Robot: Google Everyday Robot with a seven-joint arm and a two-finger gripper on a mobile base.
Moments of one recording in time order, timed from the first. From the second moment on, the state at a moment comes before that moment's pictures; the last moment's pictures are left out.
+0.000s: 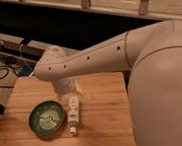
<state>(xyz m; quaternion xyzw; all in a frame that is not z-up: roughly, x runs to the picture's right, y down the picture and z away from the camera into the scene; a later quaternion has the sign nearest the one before) -0.121 0.076 0.701 -0.15 0.20 0.65 0.72</state>
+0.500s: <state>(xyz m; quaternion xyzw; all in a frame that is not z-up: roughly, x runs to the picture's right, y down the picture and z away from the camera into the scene) -0.130 0.055 0.712 -0.10 0.18 0.66 0.72</state>
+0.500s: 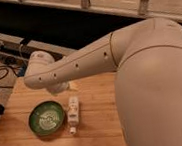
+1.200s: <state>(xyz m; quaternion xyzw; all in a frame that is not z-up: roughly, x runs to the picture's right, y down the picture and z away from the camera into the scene) -0.118 0.079 0.745 -0.12 0.21 0.66 0.71</state>
